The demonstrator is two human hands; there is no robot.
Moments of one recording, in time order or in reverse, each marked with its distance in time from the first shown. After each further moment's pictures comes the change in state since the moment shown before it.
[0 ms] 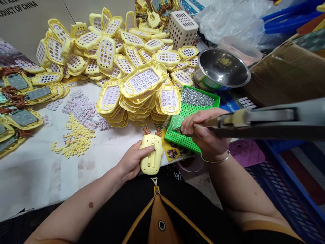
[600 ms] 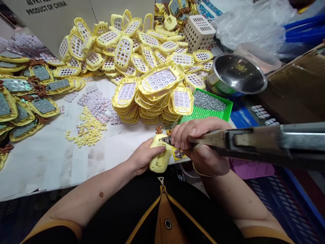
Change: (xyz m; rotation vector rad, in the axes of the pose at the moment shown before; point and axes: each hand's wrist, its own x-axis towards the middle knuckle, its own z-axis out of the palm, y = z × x) left_hand -0.002 -0.007 0.002 0.099 -0.049 0.099; right_hand -0.004 -0.016 0.060 0.132 -0.166 -0.125
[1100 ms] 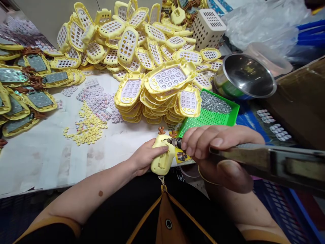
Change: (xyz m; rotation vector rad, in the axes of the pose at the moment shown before) left_hand 0.004 -0.002 -0.006 -0.099 -0.050 -0.046; right_hand 0.003 -0.010 0.004 -0.016 0.028 -0.049
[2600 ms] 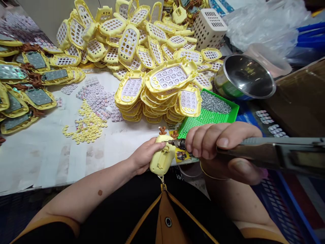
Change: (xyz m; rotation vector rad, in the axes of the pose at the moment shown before) left_hand 0.000 0.003 0.001 -0.022 0.025 0.018; right_hand 0.008 0.002 -0.011 0.159 -0.125 0.037
